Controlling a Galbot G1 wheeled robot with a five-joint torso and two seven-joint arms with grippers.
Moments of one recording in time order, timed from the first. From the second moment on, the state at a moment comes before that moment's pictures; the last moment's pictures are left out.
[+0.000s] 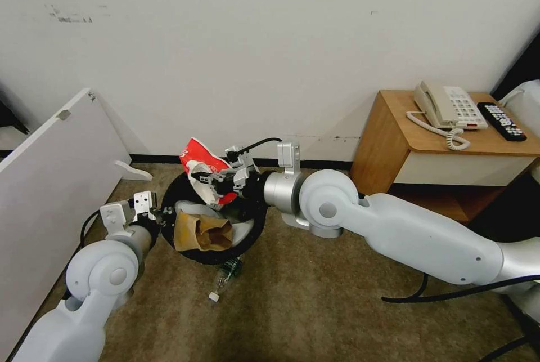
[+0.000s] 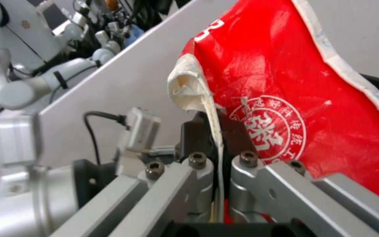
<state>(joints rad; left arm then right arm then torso) 1.23 -1.03 -0.51 -2.15 -1.01 0.71 -0.55 -0.14 0.96 -0.65 1.94 1.55 -0.34 0.24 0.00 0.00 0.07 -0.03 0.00</state>
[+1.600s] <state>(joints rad) 1.23 -1.04 -0.50 -2.21 -1.04 0.72 -0.55 -0.16 0.98 -0.78 1.83 1.42 -0.37 0.17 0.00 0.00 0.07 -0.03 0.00</state>
